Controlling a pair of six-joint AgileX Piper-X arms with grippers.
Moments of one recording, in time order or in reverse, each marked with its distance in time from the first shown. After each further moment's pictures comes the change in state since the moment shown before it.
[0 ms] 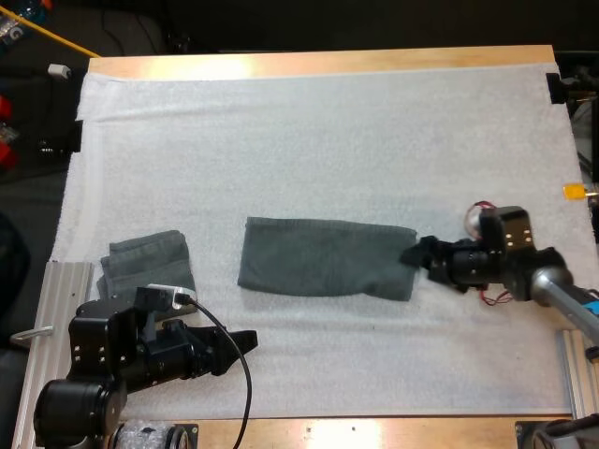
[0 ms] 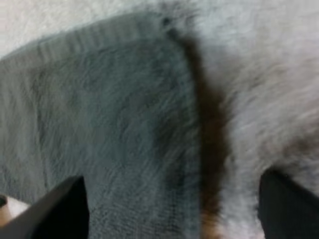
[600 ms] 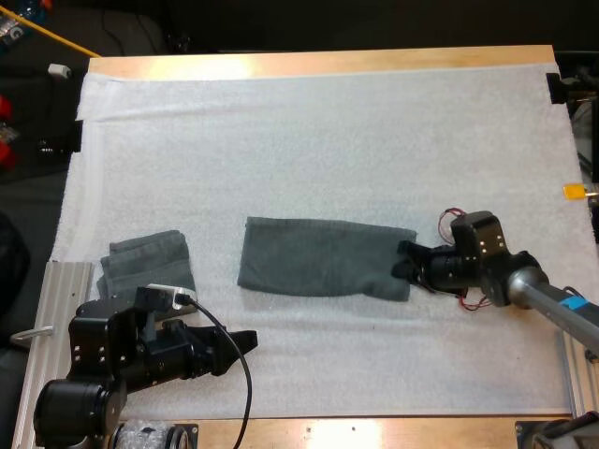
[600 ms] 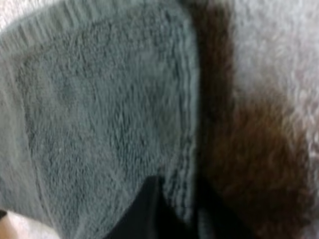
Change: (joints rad) left arm 0.000 0.000 0.000 0.000 0.000 0.007; right arm 0.086 0.049 -0.005 -0.073 0.057 0.144
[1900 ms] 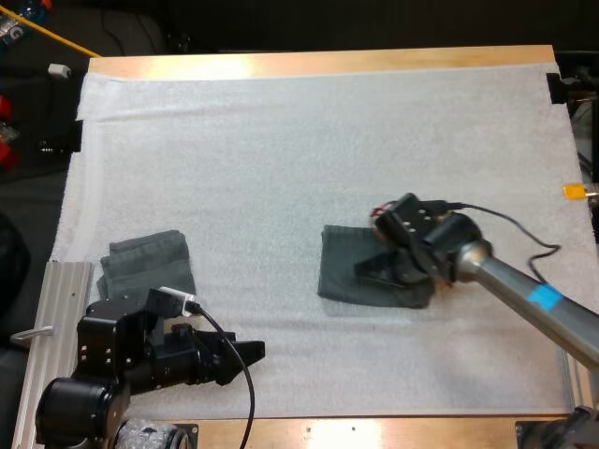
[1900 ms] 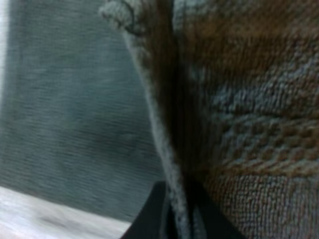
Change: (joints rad) left arm -0.090 0.000 0.000 0.000 0.011 0.011; right arm 0.334 0.020 -0.452 0.712 0.503 -0.277
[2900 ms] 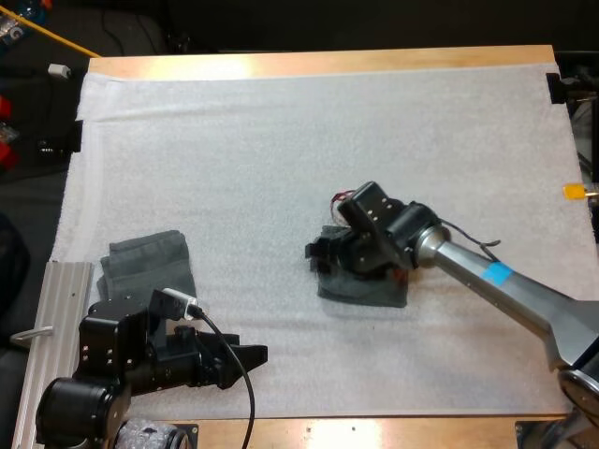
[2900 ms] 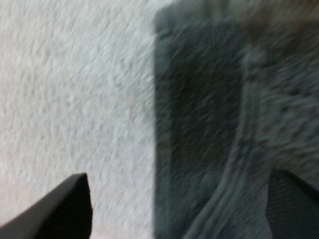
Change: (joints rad) left arm -0.009 0.000 0.000 0.000 0.022 0.017; right arm 0.060 0.155 -0.107 -0.160 -0.242 0.166
